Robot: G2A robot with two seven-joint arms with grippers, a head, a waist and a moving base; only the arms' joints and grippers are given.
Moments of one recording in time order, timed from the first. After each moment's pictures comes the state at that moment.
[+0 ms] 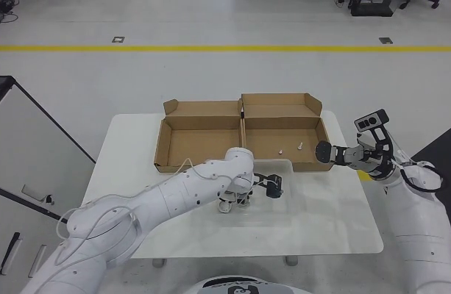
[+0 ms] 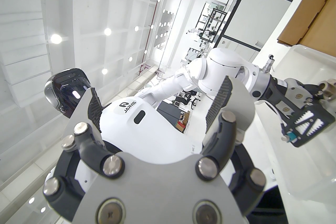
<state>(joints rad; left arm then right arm) 0.60 -1.46 -0.17 -1.20 0.88 -0.64 -1.19 -1.40 -1.07 1.69 -1.43 0.87 -0.14 1.49</state>
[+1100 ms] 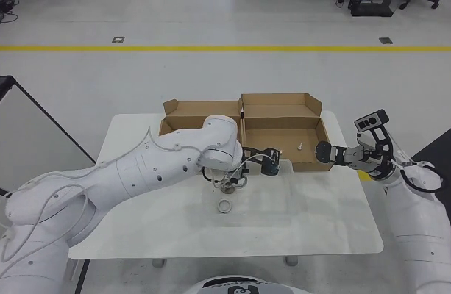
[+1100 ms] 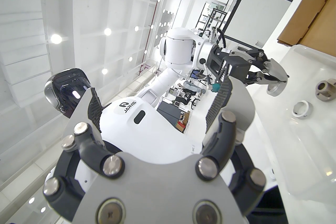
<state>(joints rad) 0.36 -1.24 -0.17 -1.53 0.61 -0.58 -1.24 -1.40 -1.07 1.69 -1.43 0.87 -0.14 1.49</state>
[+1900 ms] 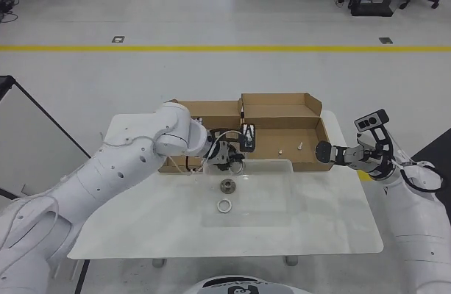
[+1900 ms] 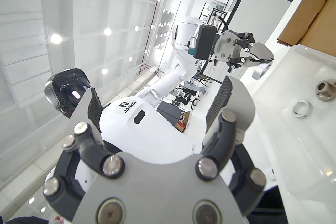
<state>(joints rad) 0.57 -1.04 -0.50 -1.54 0.65 -0.79 -0.87 -1.40 -1.07 1.69 -1.43 0.87 -0.14 1.49</state>
